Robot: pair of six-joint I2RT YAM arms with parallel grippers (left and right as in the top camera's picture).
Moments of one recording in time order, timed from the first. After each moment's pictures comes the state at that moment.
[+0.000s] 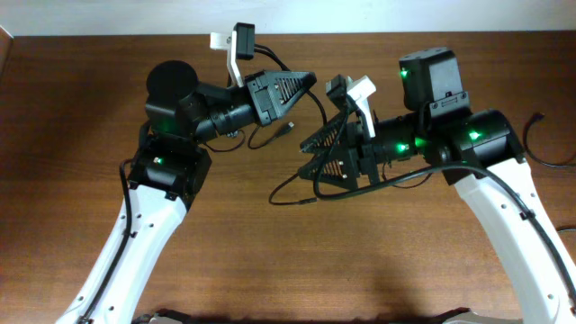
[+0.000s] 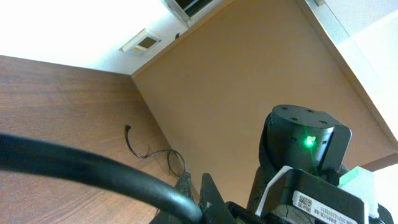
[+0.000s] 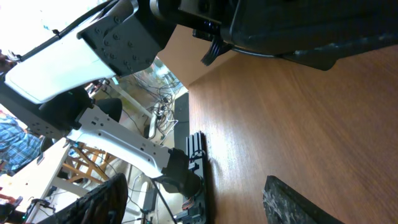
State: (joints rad) left arm -0.29 1.36 1.24 0.12 0.84 -0.92; right arm 0.36 1.48 1.59 -0.96 -1.23 -0.20
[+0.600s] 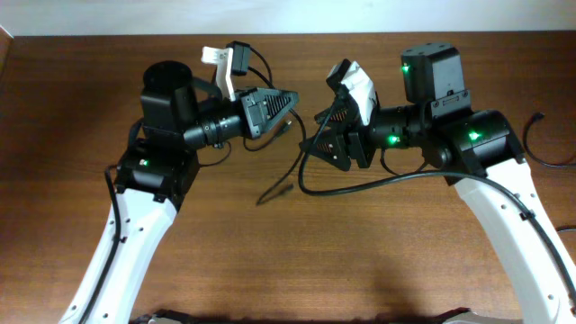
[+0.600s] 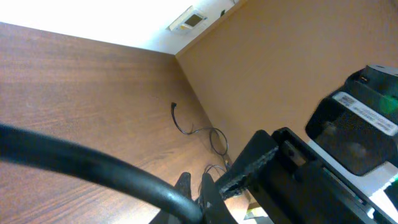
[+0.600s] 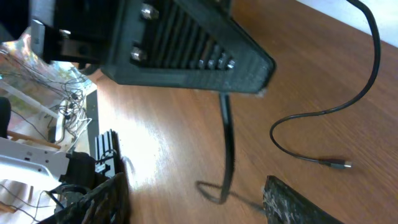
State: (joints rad) left arm -0.23 1.33 1.24 -0.19 0.84 -0.65; right arm 0.36 1.48 1.59 -0.86 -0.86 -0.21
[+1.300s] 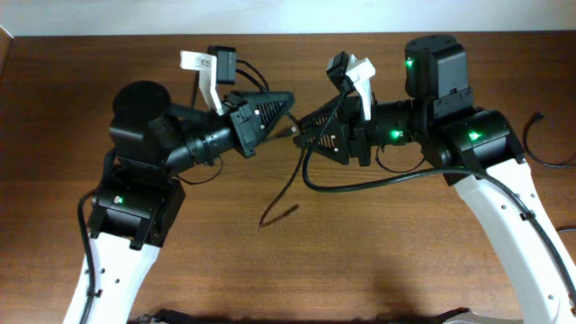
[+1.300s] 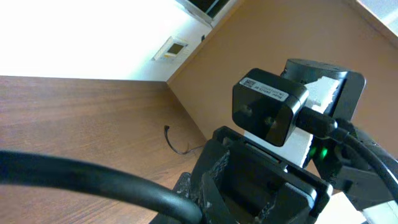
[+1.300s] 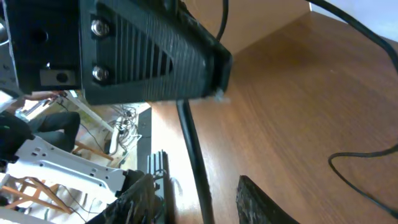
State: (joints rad) left arm -0.27 1.17 1.28 -0.24 0.74 -0.63; right arm 0.36 1.47 1.59 -0.74 -1.09 -0.08
